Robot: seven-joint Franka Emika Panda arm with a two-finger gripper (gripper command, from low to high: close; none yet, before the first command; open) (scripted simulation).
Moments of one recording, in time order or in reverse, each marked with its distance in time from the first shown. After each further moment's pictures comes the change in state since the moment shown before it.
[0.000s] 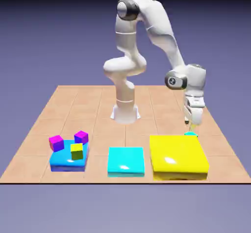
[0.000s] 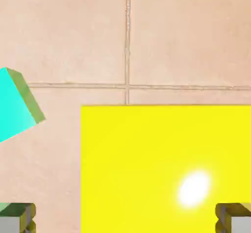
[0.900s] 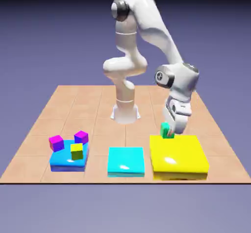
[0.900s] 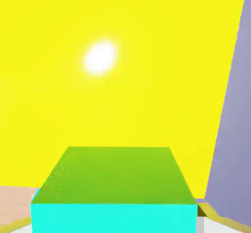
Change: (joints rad) arm -0.317 -0.135 -0.343 0.259 0.109 -0.380 -0.485
